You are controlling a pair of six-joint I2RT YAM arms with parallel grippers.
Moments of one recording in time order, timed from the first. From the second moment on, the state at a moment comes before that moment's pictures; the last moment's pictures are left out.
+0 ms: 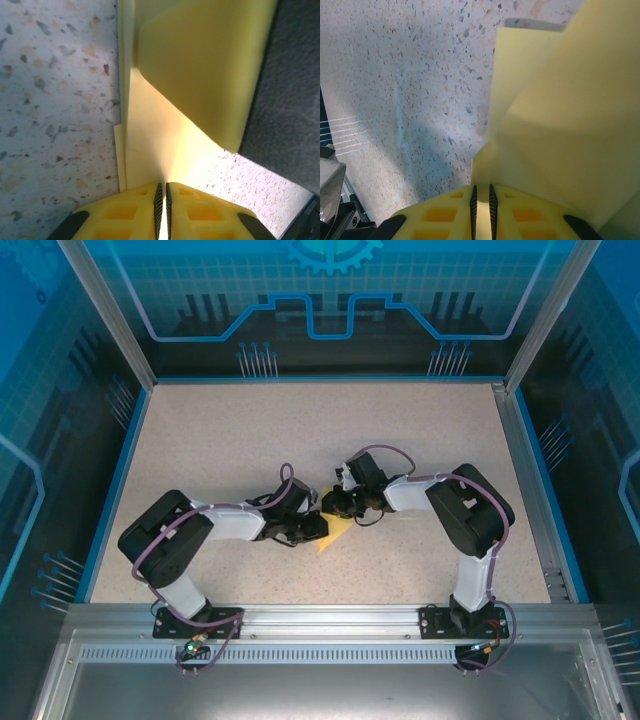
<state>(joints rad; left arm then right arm) -0.67 1.67 0.68 0.03 0.37 -0.89 0.60 1.90 0.94 0.01 -0.52 0.77</state>
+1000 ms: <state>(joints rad) -0.67 1.64 0.63 0.07 0.33 -0.89 0.61 1.89 0.92 -0.01 -0.57 0.71</state>
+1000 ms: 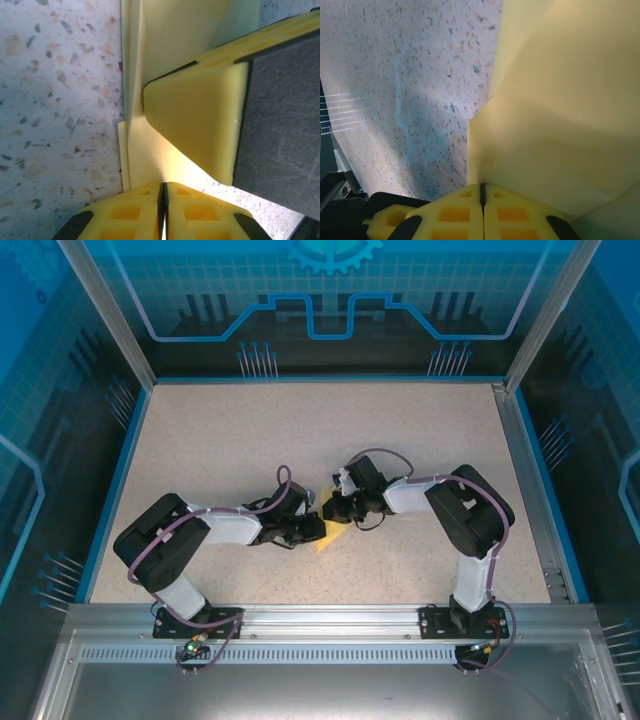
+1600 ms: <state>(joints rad) -0.67 1.64 0.63 0.07 0.33 -0.88 0.54 1.94 1.00 -0.08 -0.55 0.67</state>
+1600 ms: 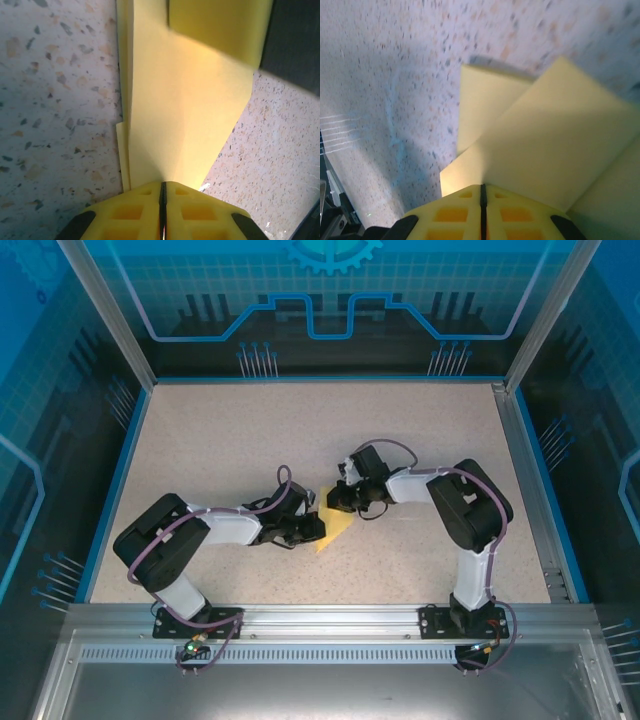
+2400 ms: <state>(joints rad) -0.67 1.64 0.63 0.08 0.31 -0.87 0.40 2.04 1.18 -0.17 -0.56 0.63</state>
